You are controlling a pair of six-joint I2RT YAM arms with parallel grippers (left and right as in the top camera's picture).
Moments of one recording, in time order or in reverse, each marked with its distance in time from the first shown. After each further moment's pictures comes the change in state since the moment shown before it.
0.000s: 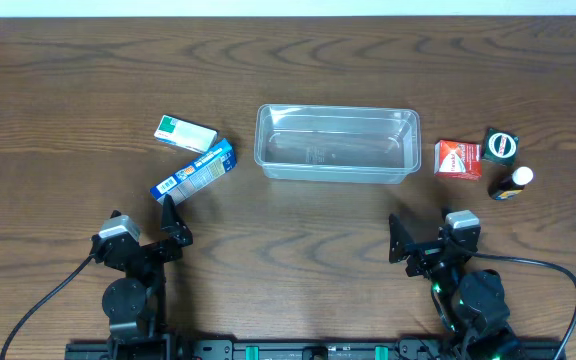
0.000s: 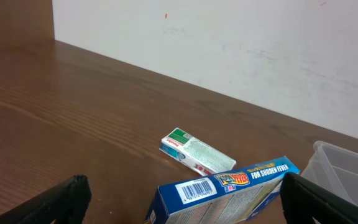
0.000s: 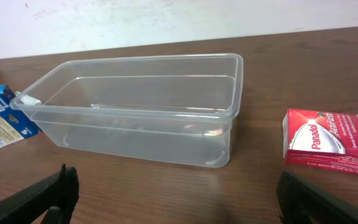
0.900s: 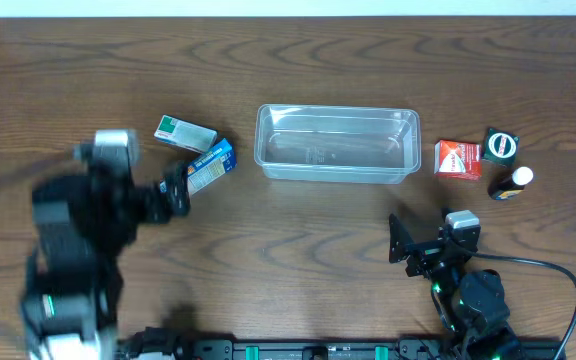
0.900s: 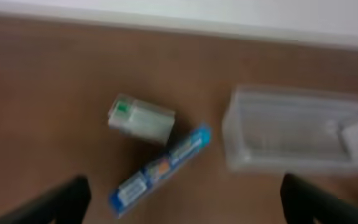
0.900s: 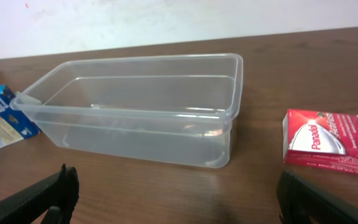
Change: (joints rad) left arm 0.000 0.895 1.060 -0.741 0.311 0.241; right arm 0.000 0.000 0.000 0.000 0.000 0.000
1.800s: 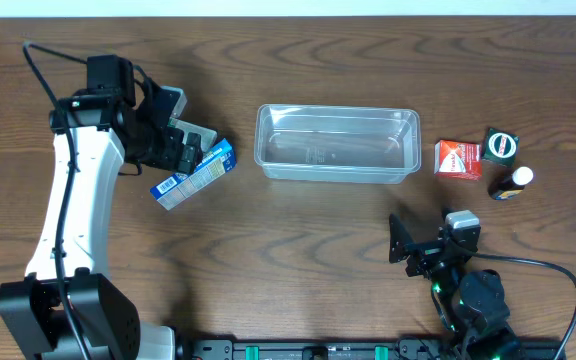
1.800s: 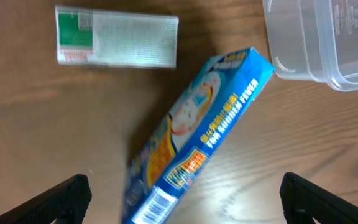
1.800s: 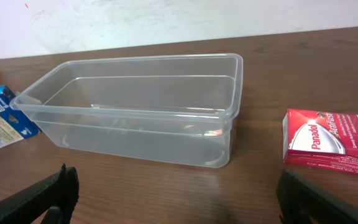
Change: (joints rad) left arm -0.004 0.713 0.316 -0.219 -0.001 0.405; right arm 0.000 0.000 0.000 0.001 0.000 0.000
